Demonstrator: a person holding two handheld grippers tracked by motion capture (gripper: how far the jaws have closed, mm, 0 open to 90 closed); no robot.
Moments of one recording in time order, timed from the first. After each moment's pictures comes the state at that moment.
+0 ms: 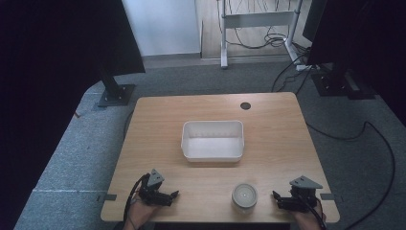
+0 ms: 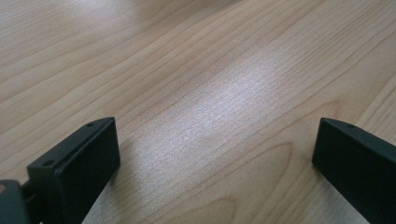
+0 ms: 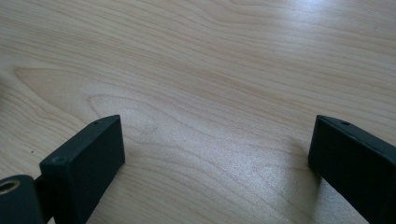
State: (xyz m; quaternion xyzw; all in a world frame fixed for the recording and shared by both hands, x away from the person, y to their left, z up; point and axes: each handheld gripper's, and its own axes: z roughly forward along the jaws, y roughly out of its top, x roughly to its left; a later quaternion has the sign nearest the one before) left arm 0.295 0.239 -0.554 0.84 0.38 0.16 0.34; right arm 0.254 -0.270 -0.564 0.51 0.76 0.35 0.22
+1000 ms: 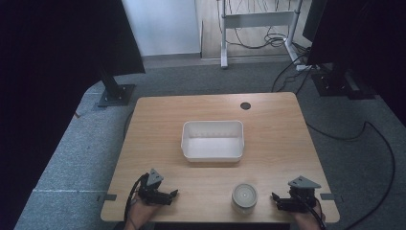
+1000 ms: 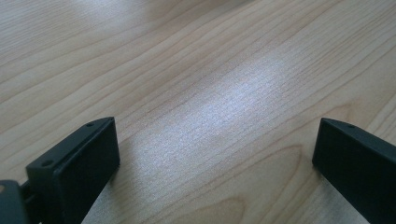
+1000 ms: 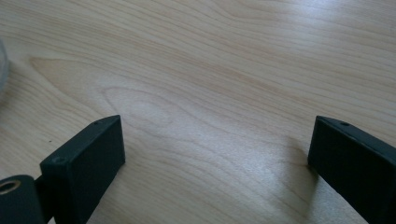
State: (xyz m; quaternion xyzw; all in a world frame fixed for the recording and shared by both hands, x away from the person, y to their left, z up) left arm 0.296 0.240 -0.554 0.84 0.39 0.17 0.34; right arm 0.252 -0.265 -0.560 0.49 0.77 0.34 0.21
